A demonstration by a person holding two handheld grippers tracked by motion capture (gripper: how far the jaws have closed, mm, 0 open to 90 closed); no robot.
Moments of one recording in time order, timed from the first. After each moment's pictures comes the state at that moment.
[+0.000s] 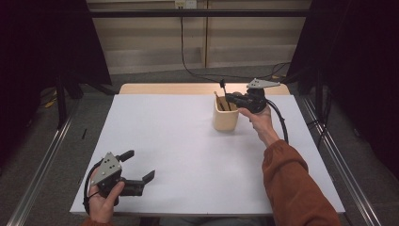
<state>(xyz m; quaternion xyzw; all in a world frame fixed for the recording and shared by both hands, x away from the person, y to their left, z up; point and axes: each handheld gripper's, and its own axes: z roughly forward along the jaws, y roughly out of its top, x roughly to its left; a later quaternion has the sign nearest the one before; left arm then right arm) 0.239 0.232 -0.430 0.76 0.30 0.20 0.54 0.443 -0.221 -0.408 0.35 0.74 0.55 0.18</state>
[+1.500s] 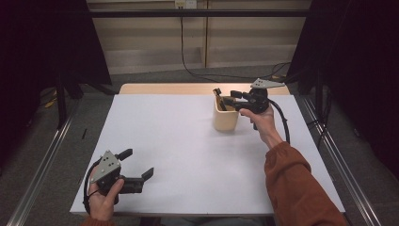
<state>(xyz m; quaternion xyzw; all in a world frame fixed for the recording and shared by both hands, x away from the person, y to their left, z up) 0.243 0.233 -0.431 0.75 0.32 0.21 0.54 0.434 -0.225 -0.401 0.35 0.72 0.58 0.15</state>
